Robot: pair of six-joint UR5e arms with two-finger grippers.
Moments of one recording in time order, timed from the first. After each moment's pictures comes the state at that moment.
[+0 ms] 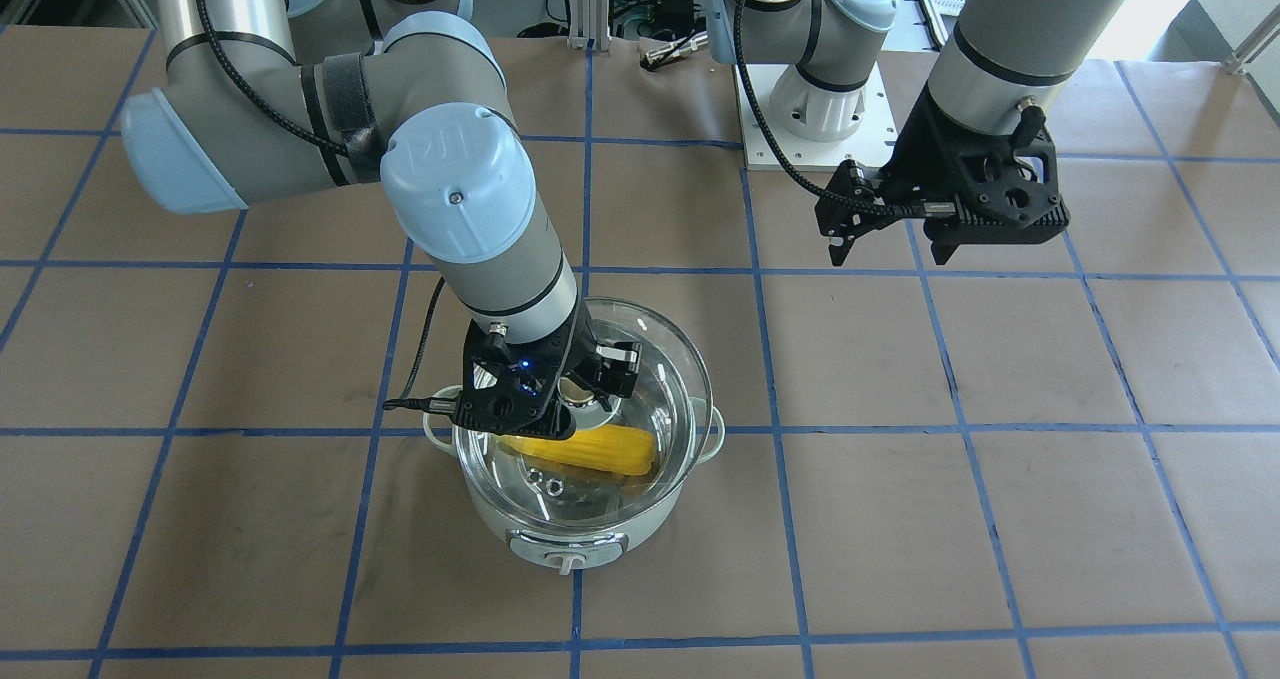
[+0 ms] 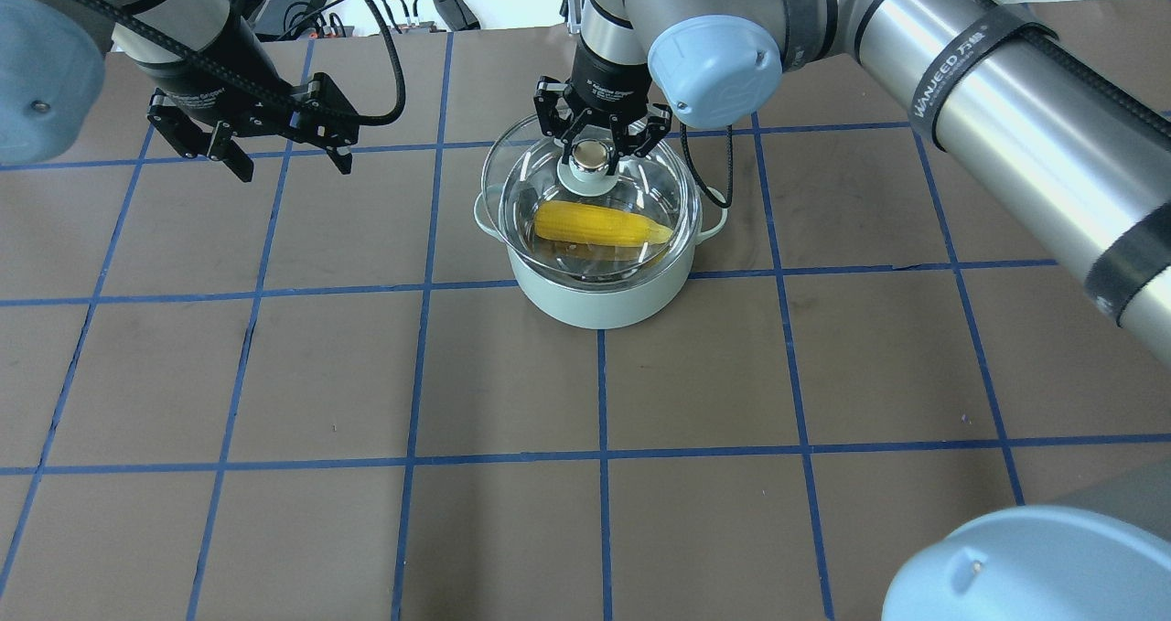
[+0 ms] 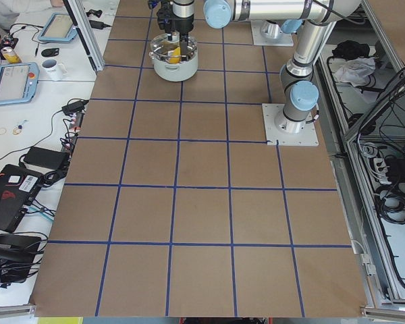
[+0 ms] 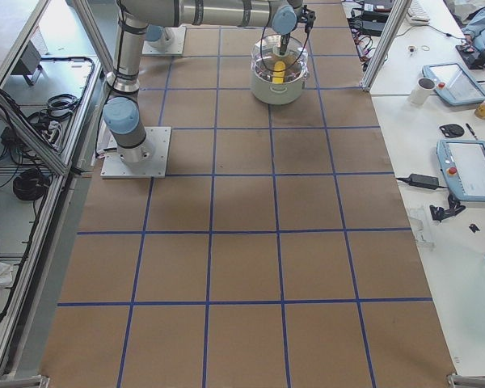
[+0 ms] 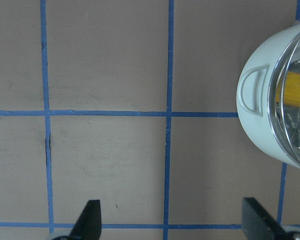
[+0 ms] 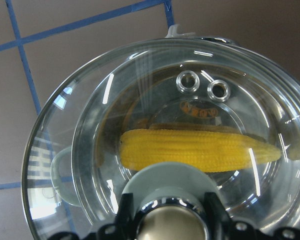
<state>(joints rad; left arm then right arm) -1.53 -1.60 -1.56 -1.52 1.57 0.01 1.86 -1.13 1.34 -1.84 -1.37 0.49</state>
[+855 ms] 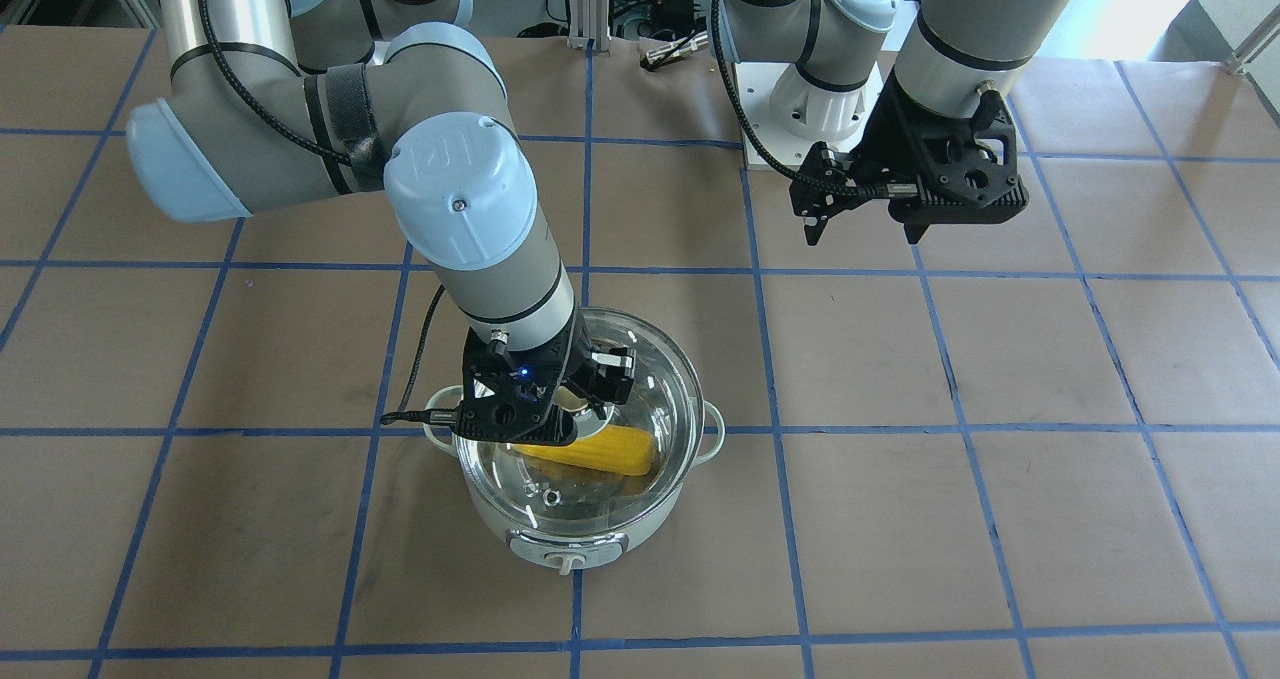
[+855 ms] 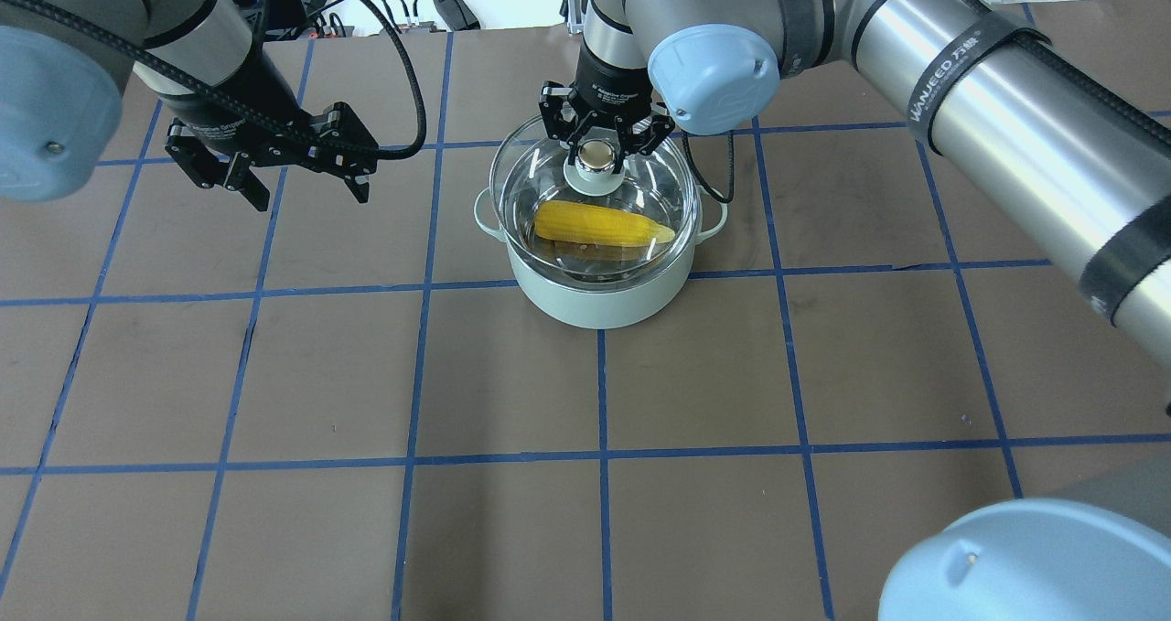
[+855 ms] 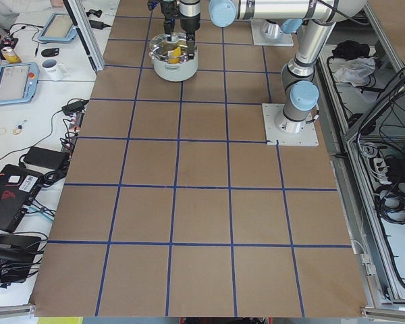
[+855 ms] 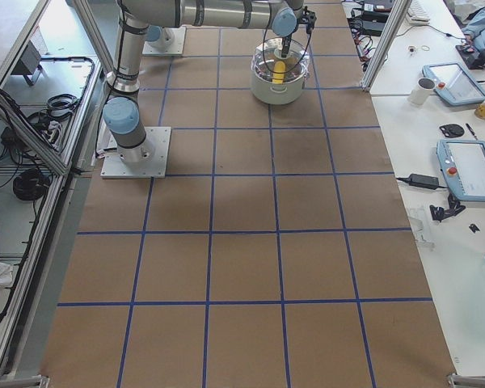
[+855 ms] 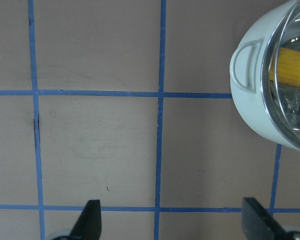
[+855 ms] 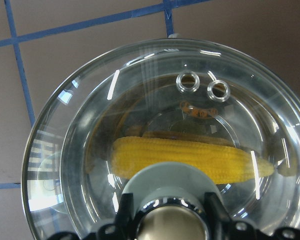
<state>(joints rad) -1.56 -1.56 -1.61 -1.54 1.57 -0.03 1.86 -1.13 1.35 -1.87 -1.40 0.43</state>
